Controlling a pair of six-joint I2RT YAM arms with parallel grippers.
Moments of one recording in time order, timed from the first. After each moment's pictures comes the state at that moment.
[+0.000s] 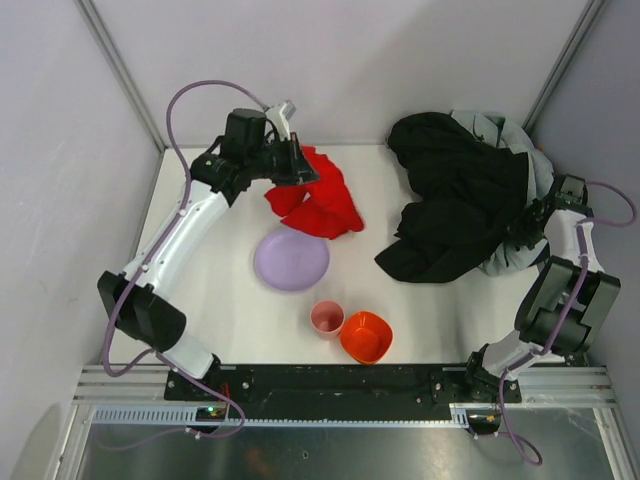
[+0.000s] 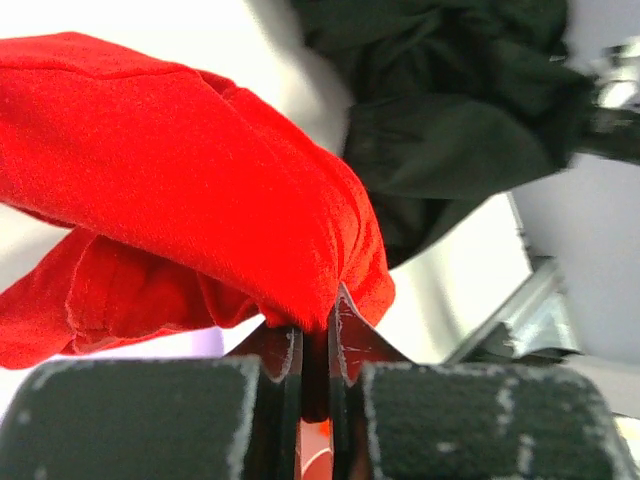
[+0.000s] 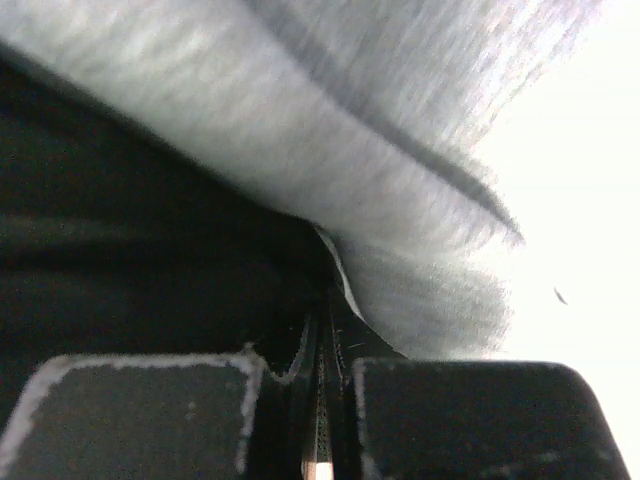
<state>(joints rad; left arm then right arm) -0.44 1.59 1.70 -0.62 0.42 -0.46 -0.44 1.59 1.19 -0.64 -0.18 0.50</state>
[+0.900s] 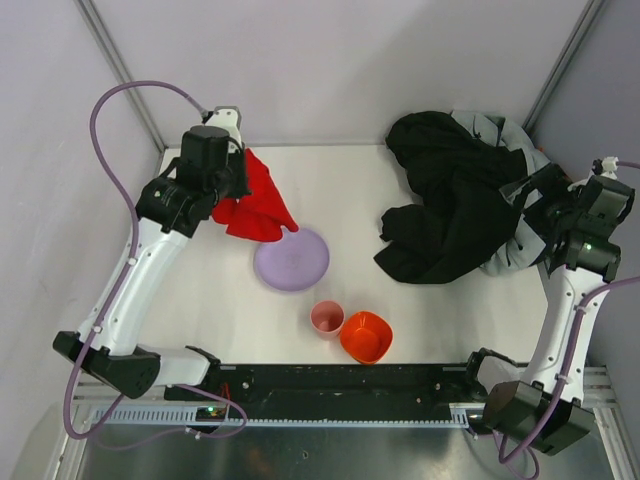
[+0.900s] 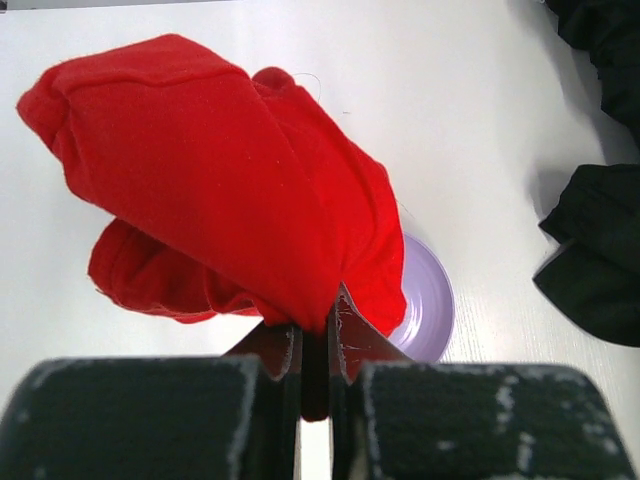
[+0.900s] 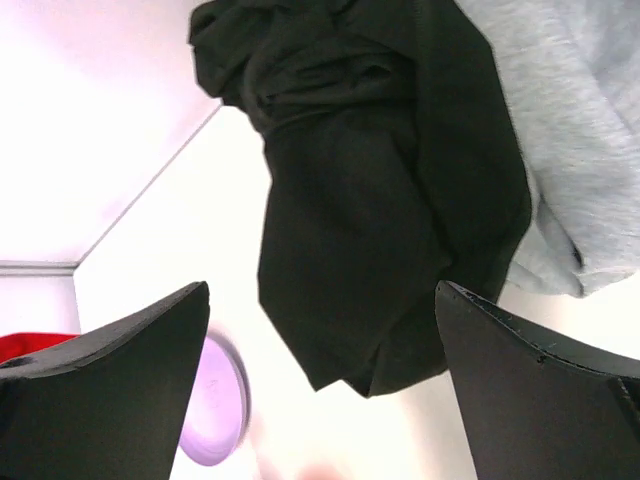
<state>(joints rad) -0.44 1.31 1.65 -0.88 -0.26 -0.23 -0.45 1.02 1.21 -0.68 -0.35 0.53</state>
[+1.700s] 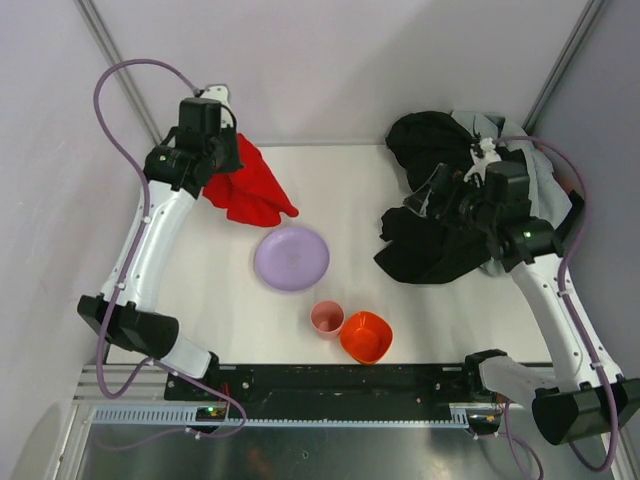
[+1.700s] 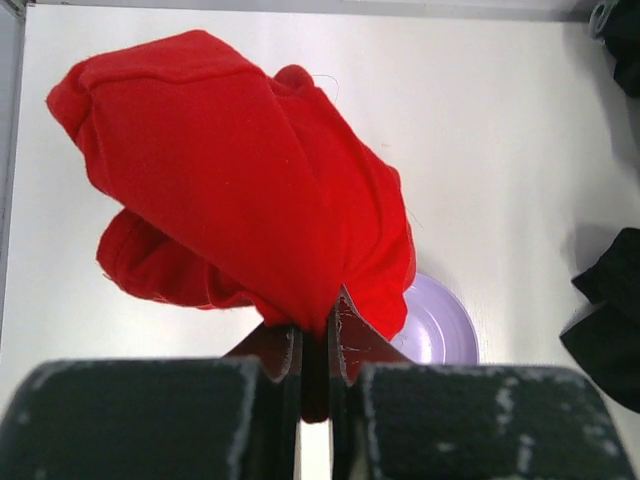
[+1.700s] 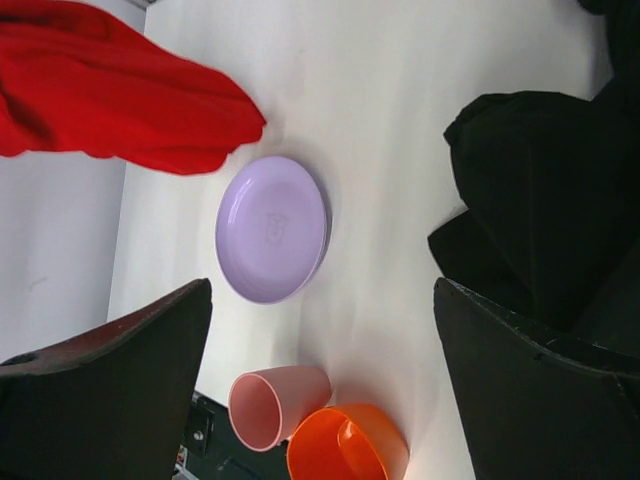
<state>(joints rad) -0.30 1.51 1.81 -0.89 -0.21 -0.21 0.18 1.06 1.22 -0.60 -0.30 0.55</state>
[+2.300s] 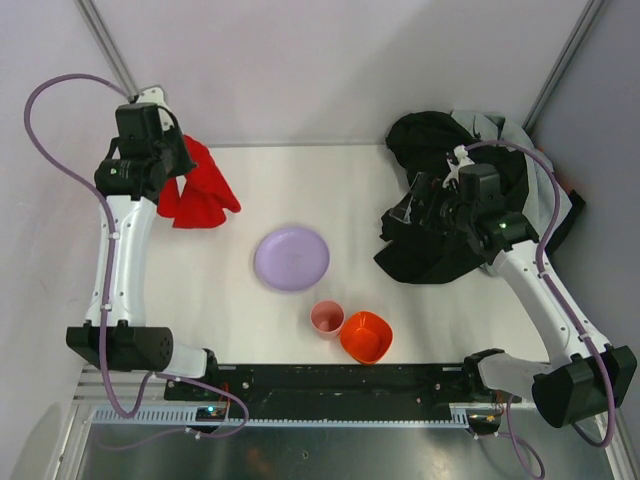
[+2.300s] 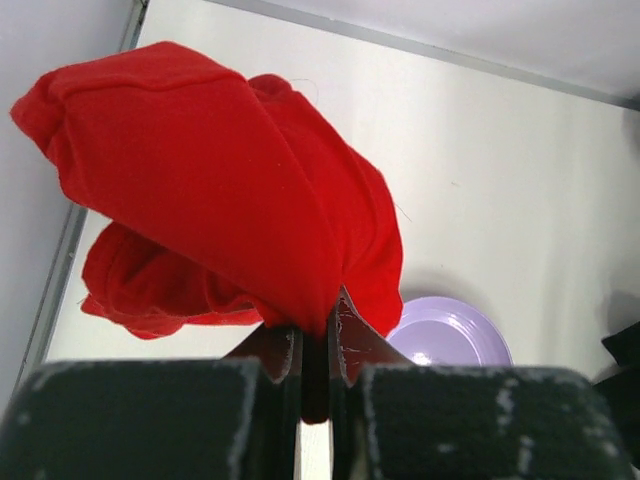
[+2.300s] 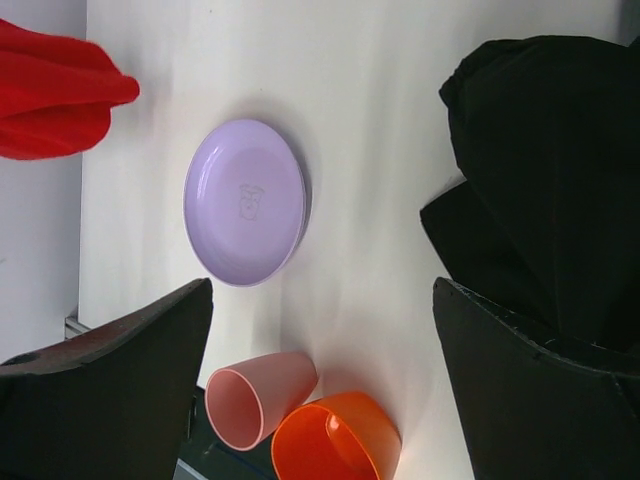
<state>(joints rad) 0.00 1.42 1.78 -0.88 -0.10 -0.21 0.29 1.17 1.16 -0.57 -0.25 0.55</state>
